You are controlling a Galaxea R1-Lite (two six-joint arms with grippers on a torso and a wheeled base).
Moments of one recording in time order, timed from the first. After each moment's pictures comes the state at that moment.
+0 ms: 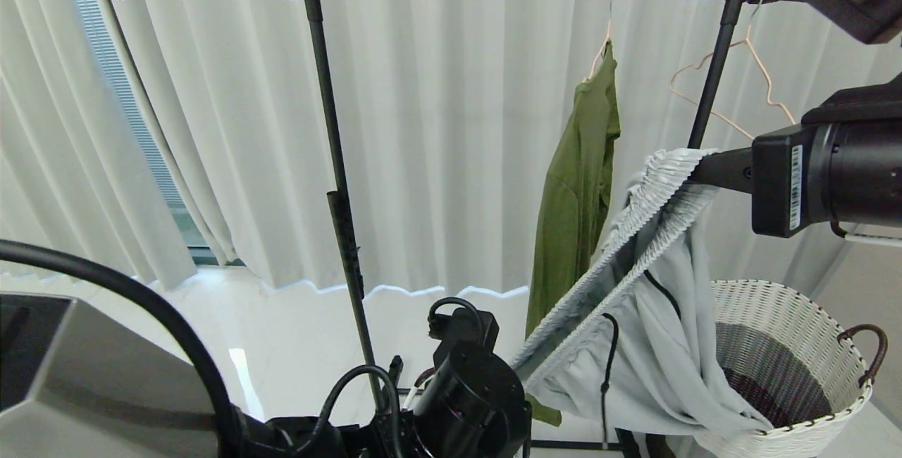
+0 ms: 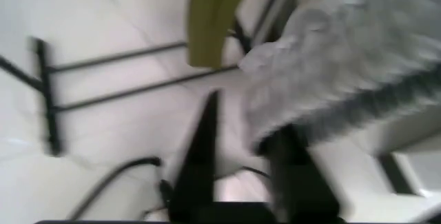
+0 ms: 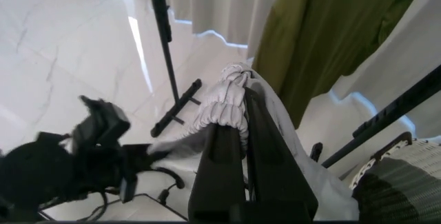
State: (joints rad) left arm -0.98 1.95 -0.71 -0.59 0.37 -0.46; right arm 0.89 1.36 -1.34 0.31 -0.28 0.15
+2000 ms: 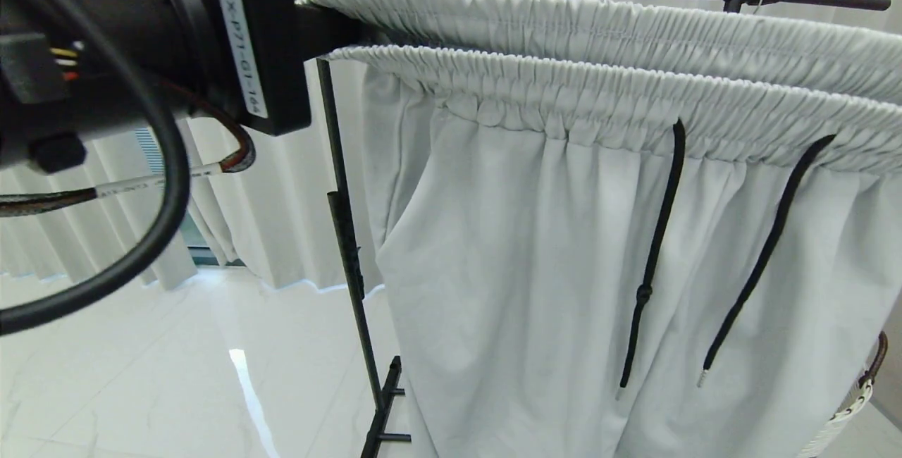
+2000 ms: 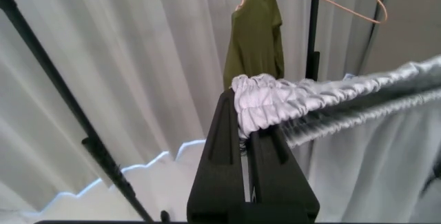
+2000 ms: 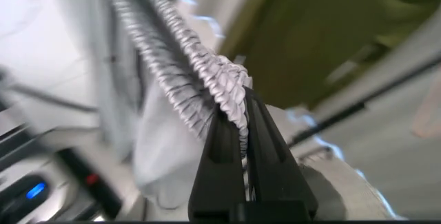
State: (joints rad) left arm -0.89 1.34 -1.33 0.01 0.39 0.16; right arm 0.91 1.19 -1.73 0.92 -0.13 -0.18
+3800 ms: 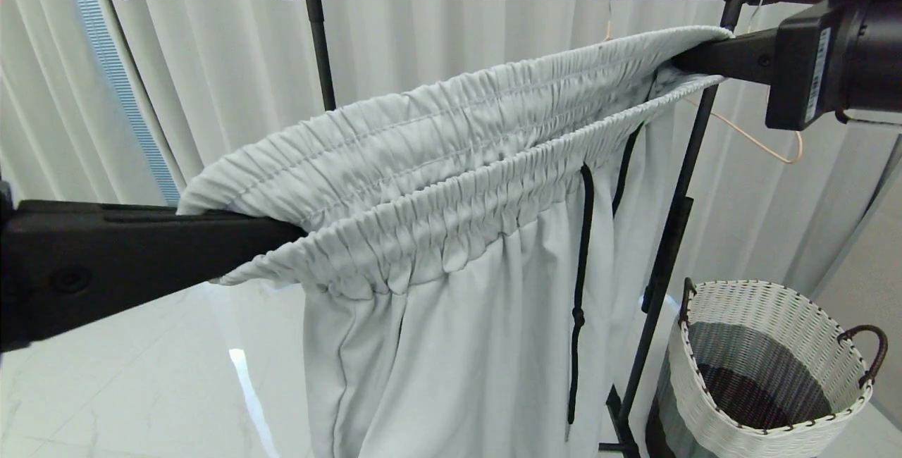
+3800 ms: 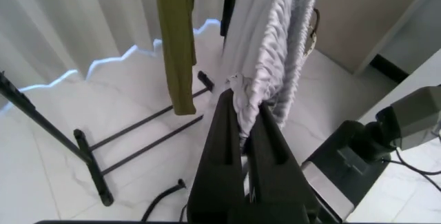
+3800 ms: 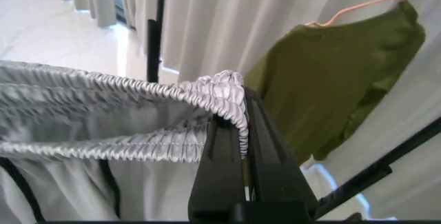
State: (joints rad) left arm -1.18 1.18 -1.34 0.53 0.38 -0.26; right arm 0.81 1.40 -1.50 0.21 -0.18 -0.12
